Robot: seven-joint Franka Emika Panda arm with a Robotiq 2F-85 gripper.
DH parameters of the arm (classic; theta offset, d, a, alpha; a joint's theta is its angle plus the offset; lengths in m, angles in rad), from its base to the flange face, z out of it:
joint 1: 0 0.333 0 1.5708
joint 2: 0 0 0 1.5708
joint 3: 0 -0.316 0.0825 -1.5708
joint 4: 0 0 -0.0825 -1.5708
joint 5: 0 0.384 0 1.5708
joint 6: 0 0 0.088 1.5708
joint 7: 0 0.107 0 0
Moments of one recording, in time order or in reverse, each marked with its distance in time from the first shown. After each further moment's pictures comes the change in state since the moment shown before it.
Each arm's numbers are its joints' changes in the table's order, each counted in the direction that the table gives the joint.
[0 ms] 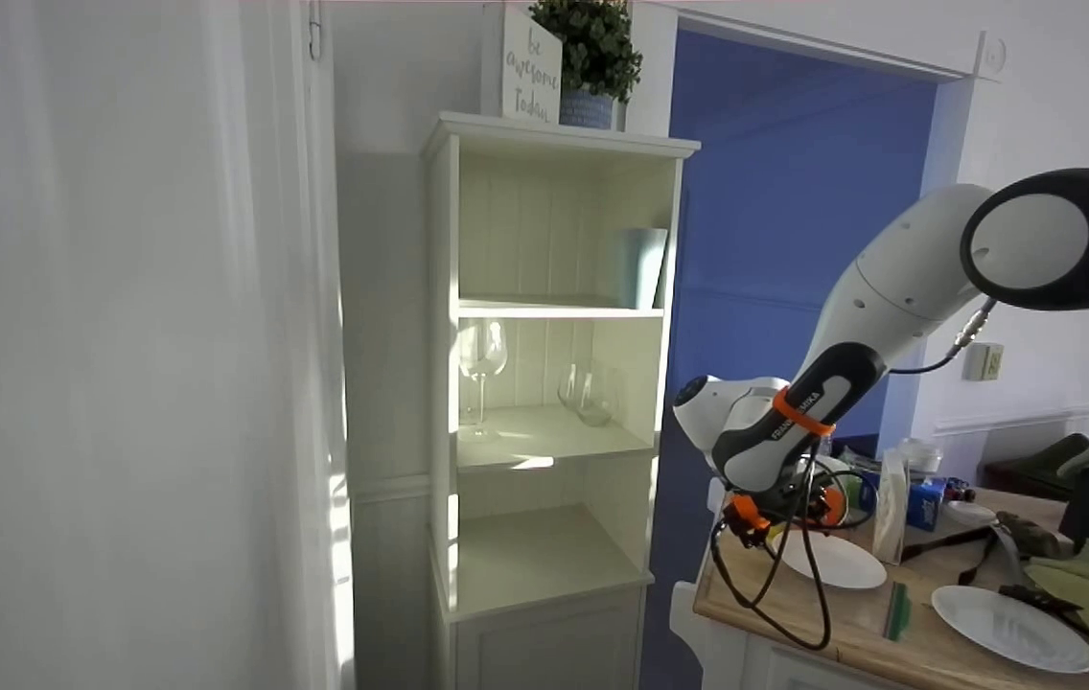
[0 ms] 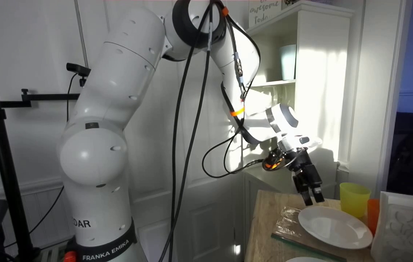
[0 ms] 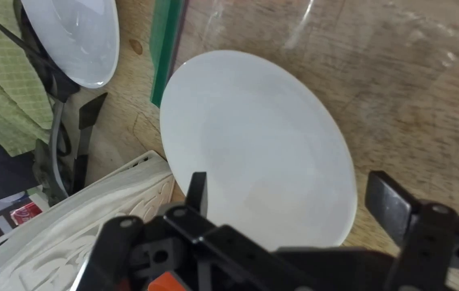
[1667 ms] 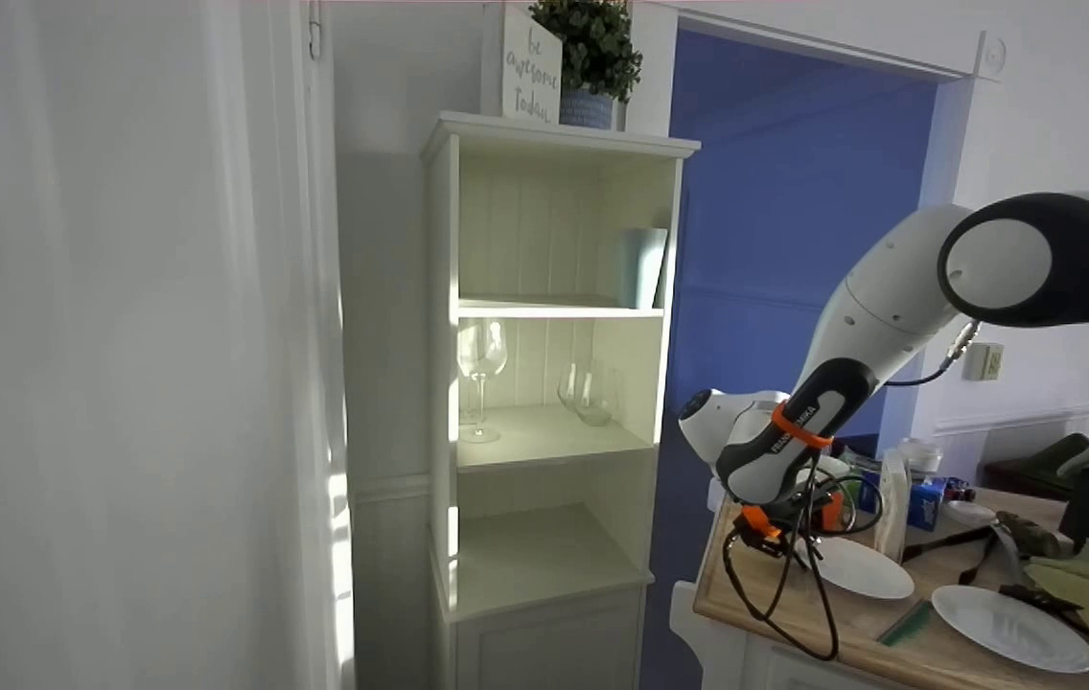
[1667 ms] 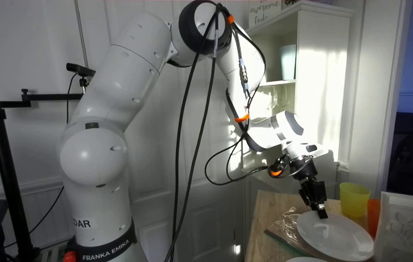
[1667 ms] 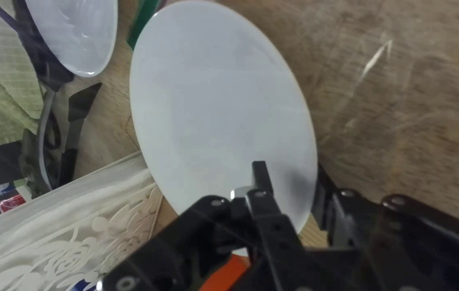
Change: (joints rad) arm -0.001 -0.063 0.034 0.028 0.003 0.018 -0.085
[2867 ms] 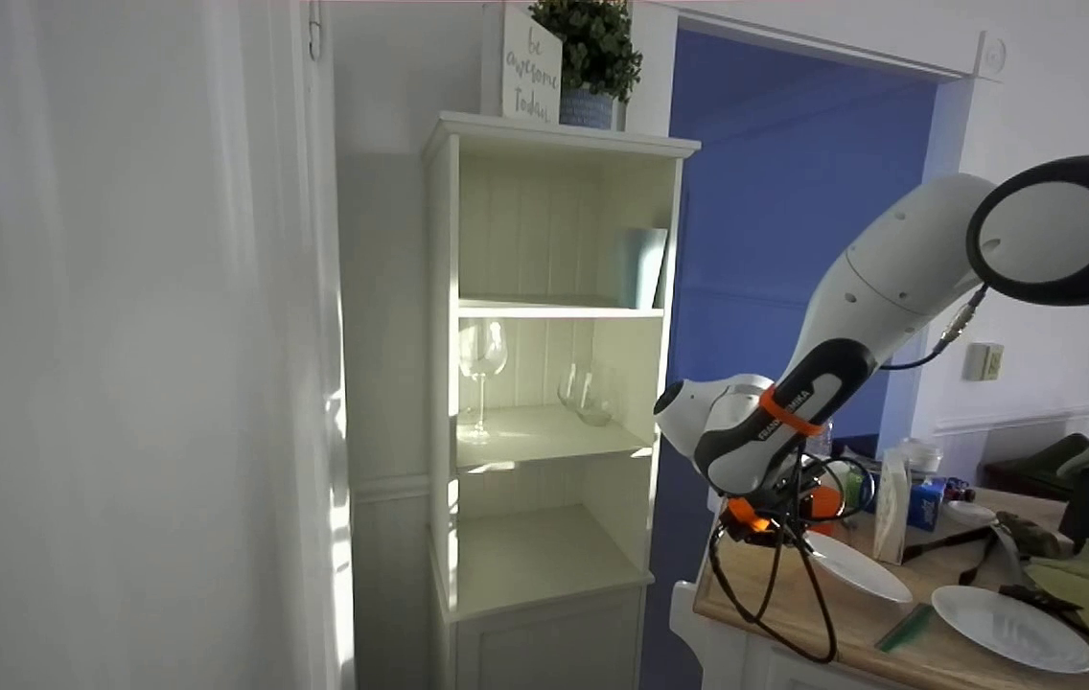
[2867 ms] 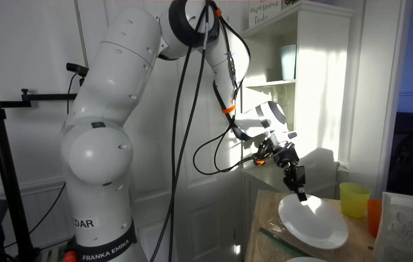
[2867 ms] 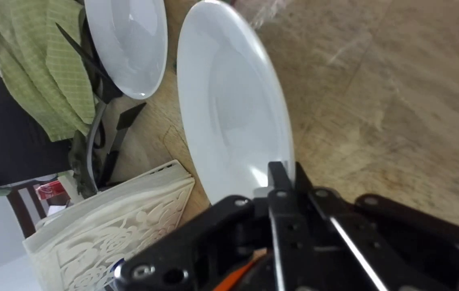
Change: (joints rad) arm 0.096 0.089 -0.023 -0.046 0.000 -0.162 0.025
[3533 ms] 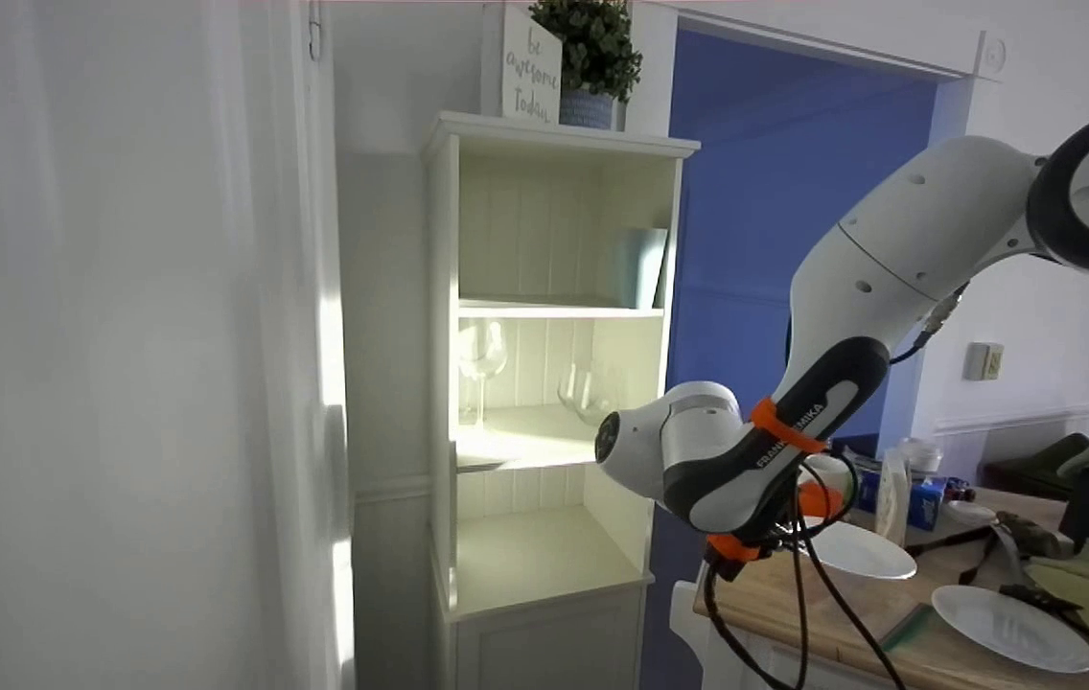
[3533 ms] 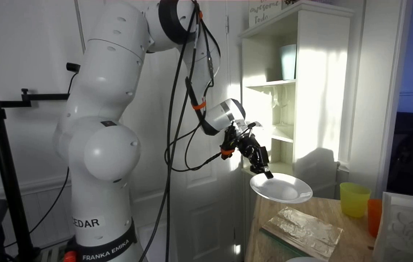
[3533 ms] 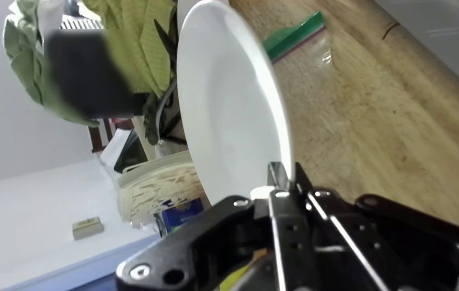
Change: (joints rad) arm 0.169 0.091 -0.133 -0.112 -0.148 -0.266 0.085
